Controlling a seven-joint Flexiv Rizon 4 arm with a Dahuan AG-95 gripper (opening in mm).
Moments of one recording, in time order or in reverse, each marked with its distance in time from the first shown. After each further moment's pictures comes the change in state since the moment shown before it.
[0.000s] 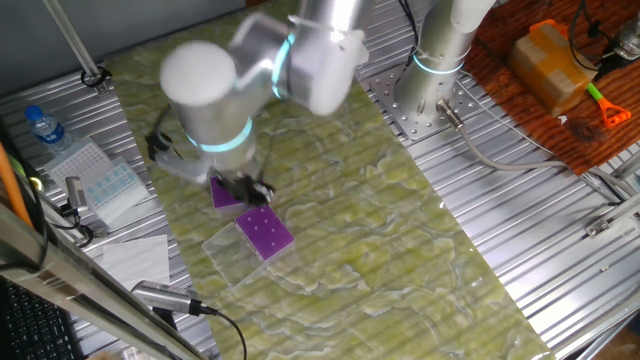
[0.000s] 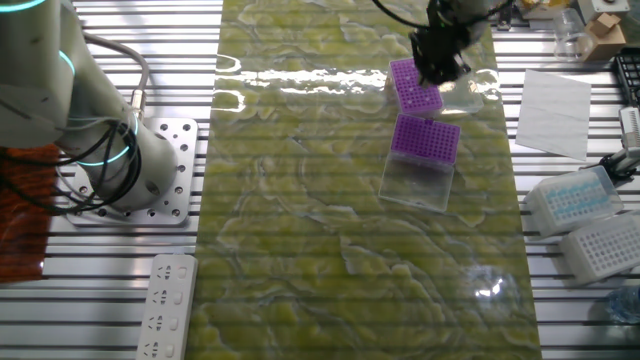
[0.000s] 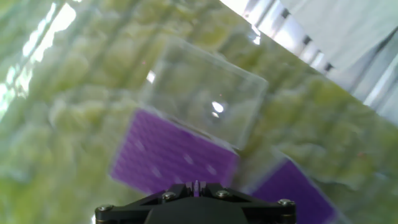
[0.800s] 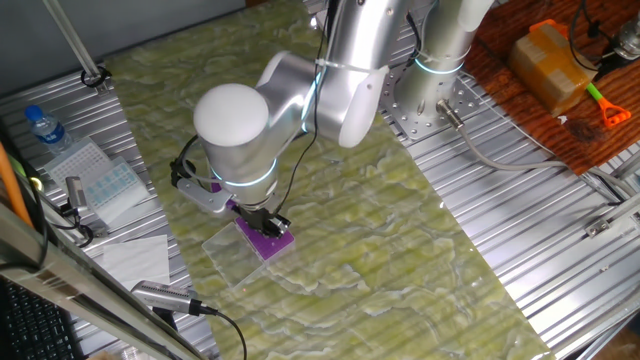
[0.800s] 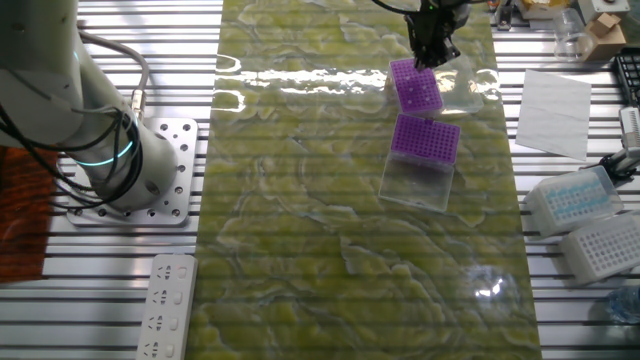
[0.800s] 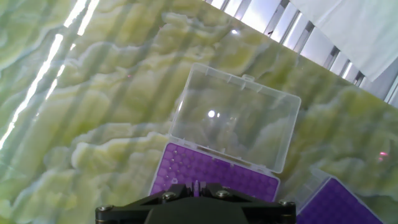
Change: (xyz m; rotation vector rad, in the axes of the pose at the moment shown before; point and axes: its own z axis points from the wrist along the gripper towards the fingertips) arm -0.022 0.029 0.017 0.011 -0.038 0.064
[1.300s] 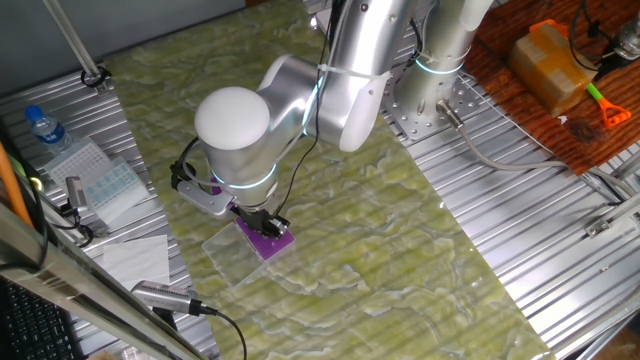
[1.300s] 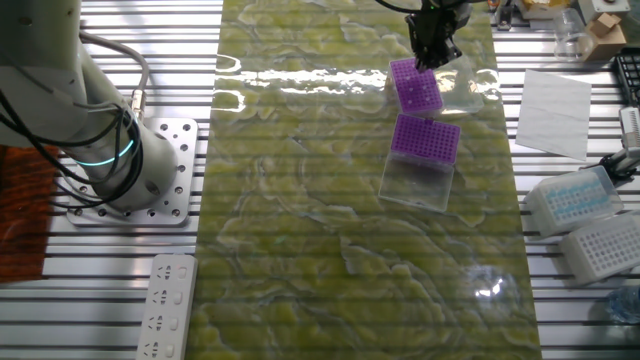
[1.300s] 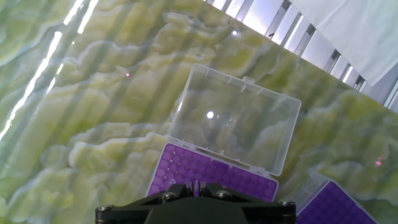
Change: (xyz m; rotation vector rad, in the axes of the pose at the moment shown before) arm 0.000 -0.003 0.001 0.015 0.000 -0.017
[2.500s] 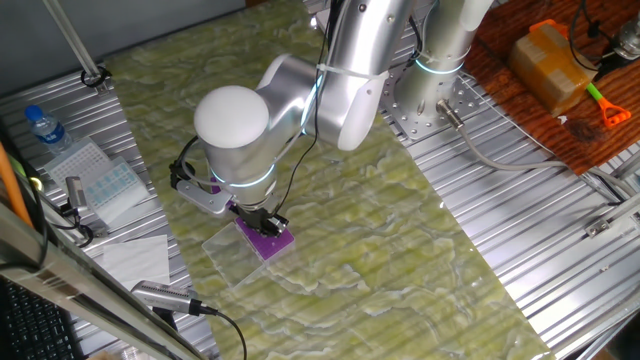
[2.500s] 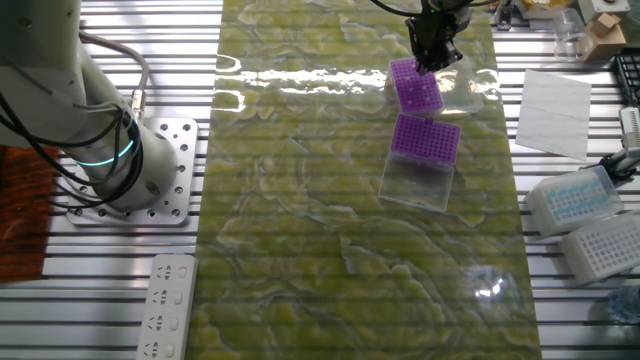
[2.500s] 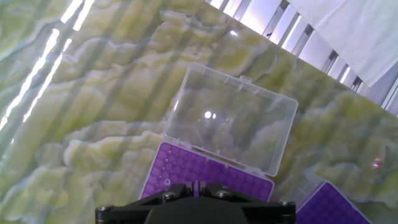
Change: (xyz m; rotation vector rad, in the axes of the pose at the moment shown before) arm 0.001 -0.004 0.001 0.001 0.000 -0.009
